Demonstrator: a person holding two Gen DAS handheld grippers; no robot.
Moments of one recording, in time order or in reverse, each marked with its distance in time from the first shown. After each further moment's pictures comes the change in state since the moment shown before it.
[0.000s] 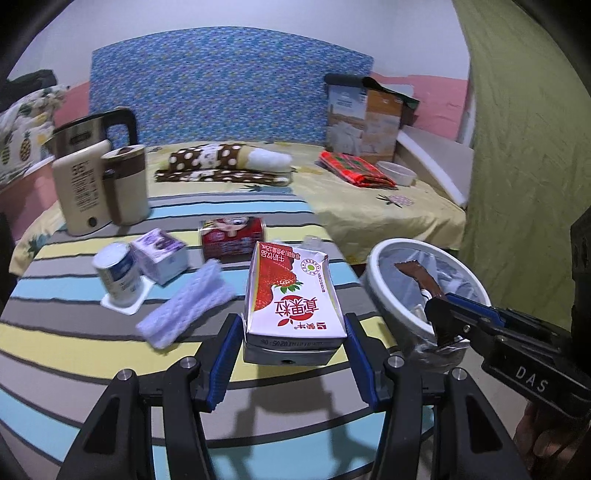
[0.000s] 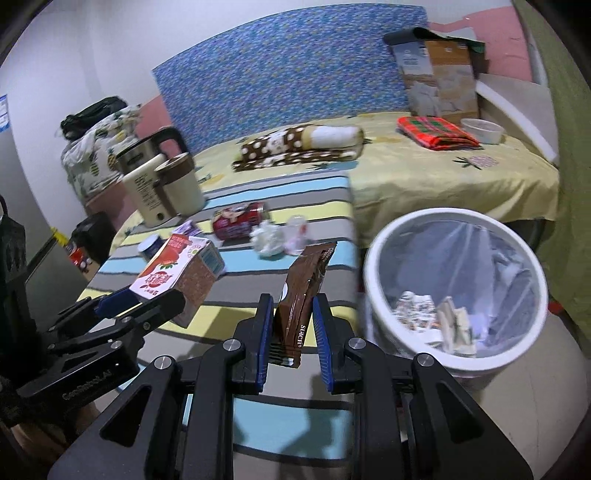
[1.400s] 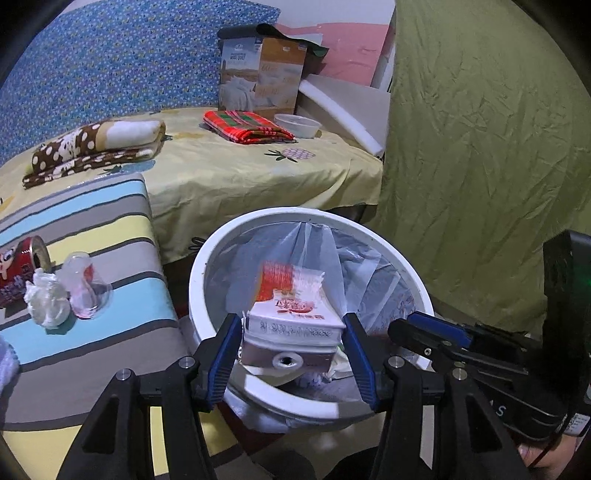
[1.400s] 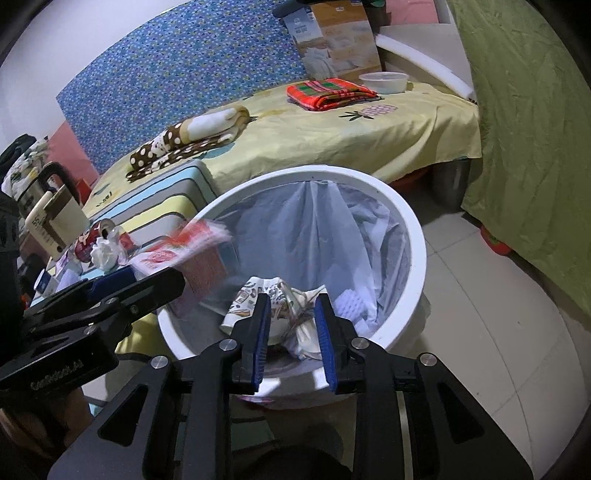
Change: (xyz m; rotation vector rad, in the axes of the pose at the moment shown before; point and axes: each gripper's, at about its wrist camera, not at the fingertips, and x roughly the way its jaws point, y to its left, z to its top) left arm 0.140 -0.139 0.025 0.146 0.161 -0.331; right arm 0.006 -0.135 -0.006 0.206 0.072 -0.224
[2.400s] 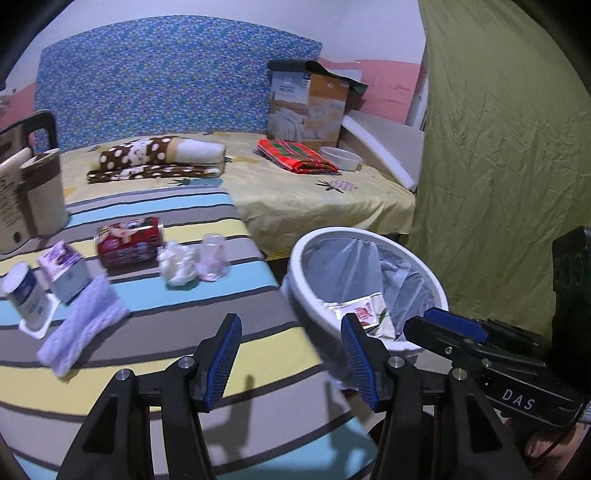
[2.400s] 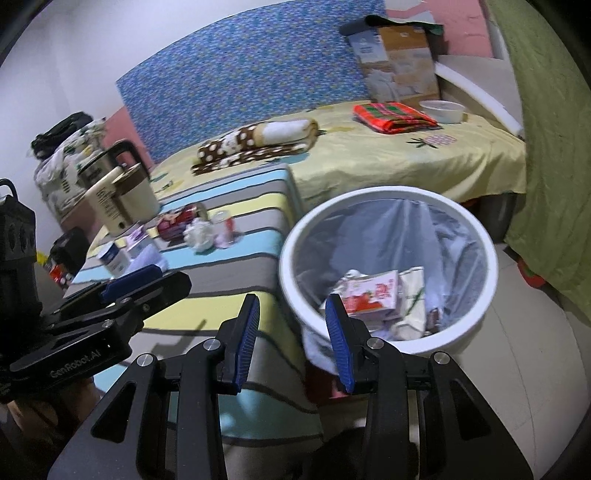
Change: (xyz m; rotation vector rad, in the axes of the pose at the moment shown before) left arm -0.117 0.049 -0.047 -0.076 -0.128 0.145; right arm -0.033 0.074 -0.019 -0.137 -0.049 0.161
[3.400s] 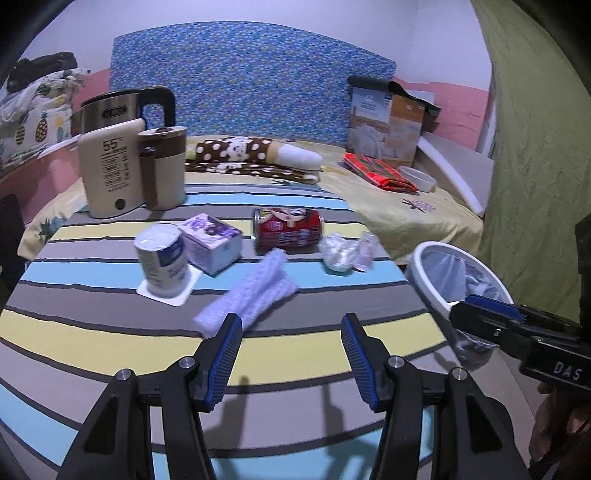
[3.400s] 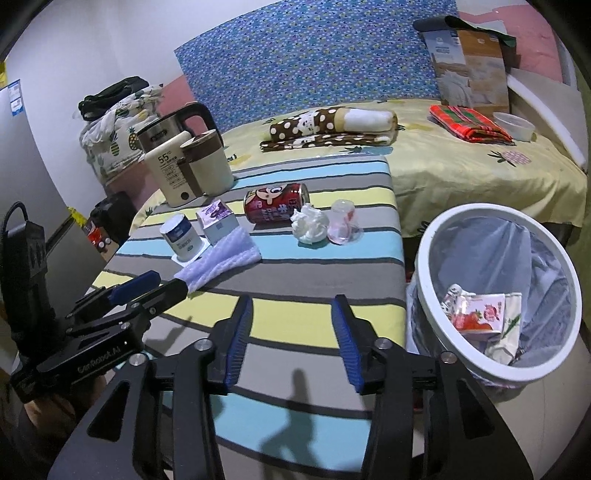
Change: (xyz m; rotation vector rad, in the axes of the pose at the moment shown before) left arm -0.055 0.112 -0.025 -0.123 -0.048 0.230; right arm 0.028 0.083 0.004 -0.128 0.054 0.156
